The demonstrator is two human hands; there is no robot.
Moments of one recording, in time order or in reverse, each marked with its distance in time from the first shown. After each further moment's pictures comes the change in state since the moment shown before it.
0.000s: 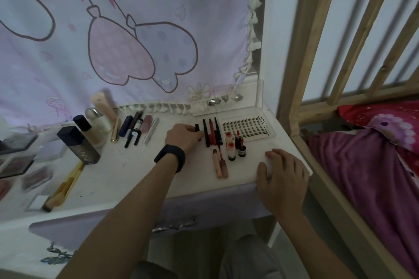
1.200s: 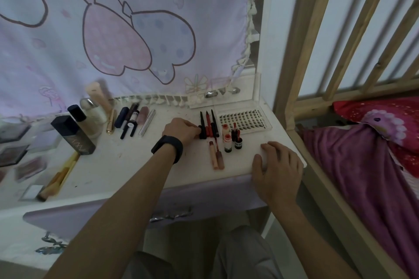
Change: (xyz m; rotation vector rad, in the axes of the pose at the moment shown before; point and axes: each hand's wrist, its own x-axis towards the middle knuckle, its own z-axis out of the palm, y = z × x) left_hand 0.000 -0.003 0.002 0.027 -0.066 -0.027; right_hand -0.001 0.003 0.002 -0.021 -0.035 0.004
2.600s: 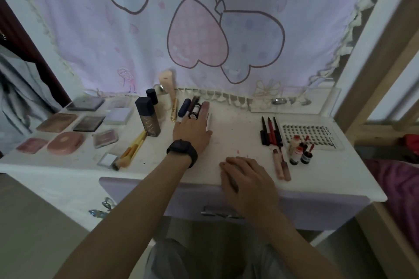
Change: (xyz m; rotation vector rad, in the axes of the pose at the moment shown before) left_hand 0.000 -0.089 -0.094 0.711 0.220 0.209; right_hand -0.042 -0.155 0.041 0.304 -0.233 -0.646
